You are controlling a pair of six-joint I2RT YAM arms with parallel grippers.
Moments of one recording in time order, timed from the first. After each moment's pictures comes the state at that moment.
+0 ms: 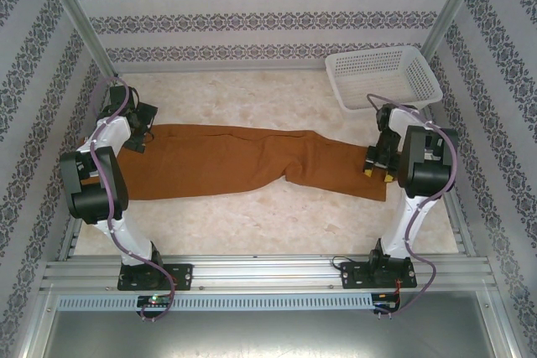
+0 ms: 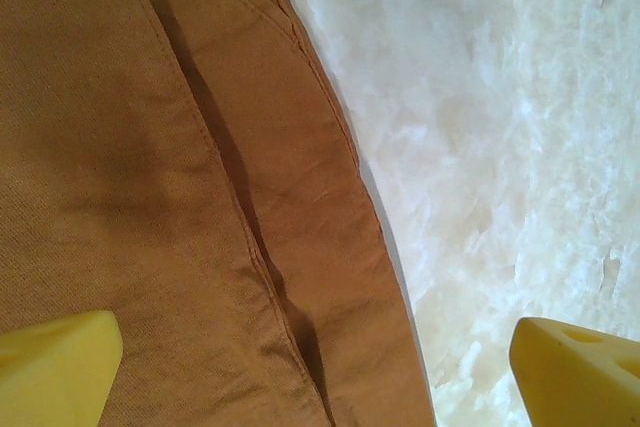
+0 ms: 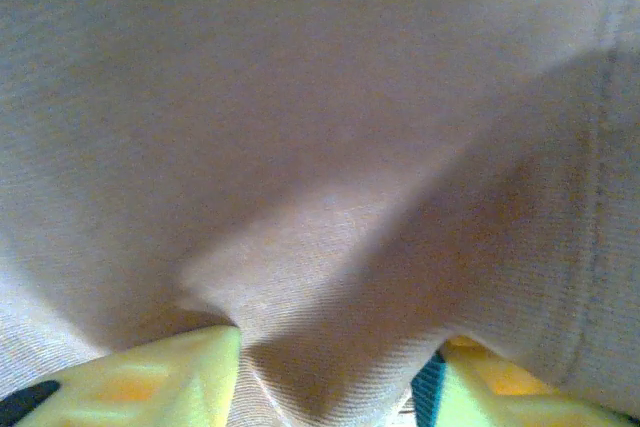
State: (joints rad) left arm 0.26 1.78 1.26 -0.47 0.06 -1.08; right arm -0.14 1.98 1.32 -1.14 0.02 0.32
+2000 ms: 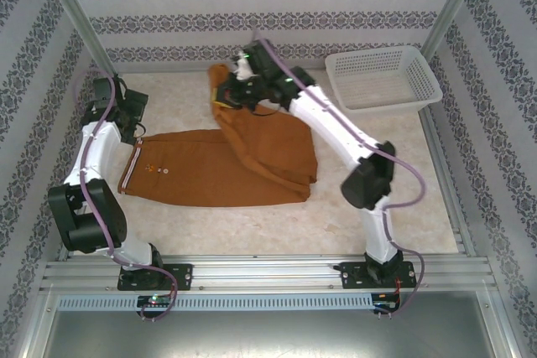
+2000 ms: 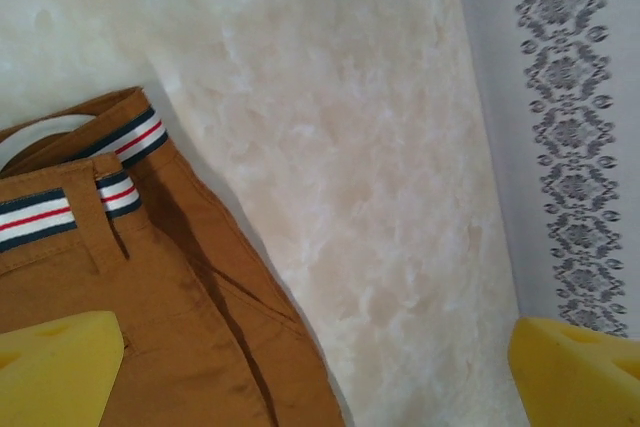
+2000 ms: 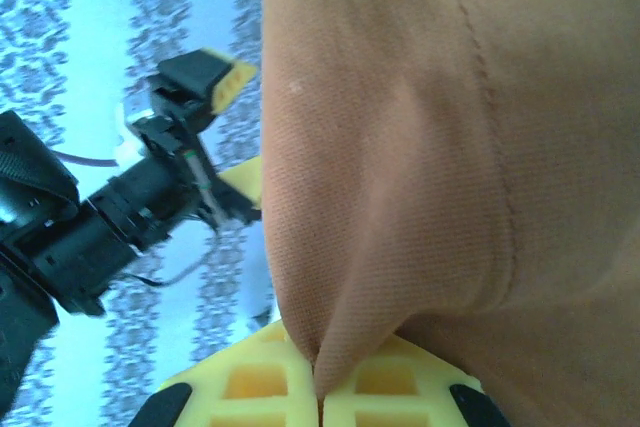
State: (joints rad) left arm 0.26 1.53 1.28 -0.58 0.05 -1.09; right arm 0.70 2.17 2.31 -0.75 -0.53 0.92
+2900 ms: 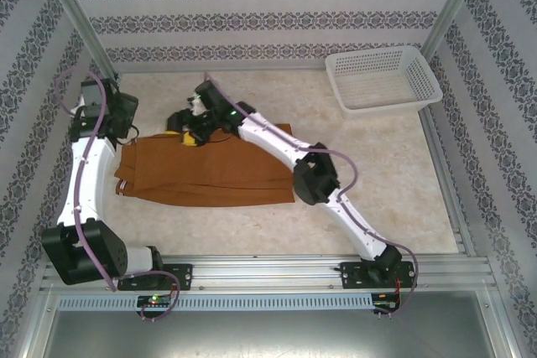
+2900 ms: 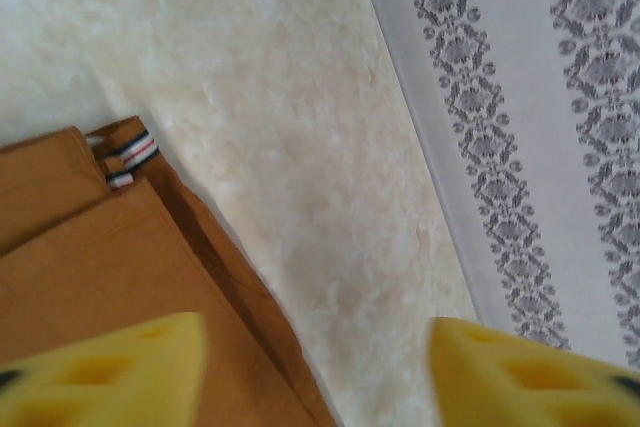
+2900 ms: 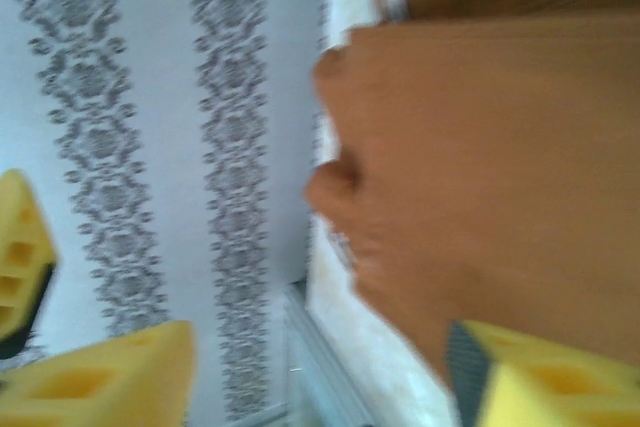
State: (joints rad) left arm 0.22 1.31 1.24 -0.65 -0.02 -1.05; right arm 0.78 2.57 2.48 -0.58 -0.67 1.04
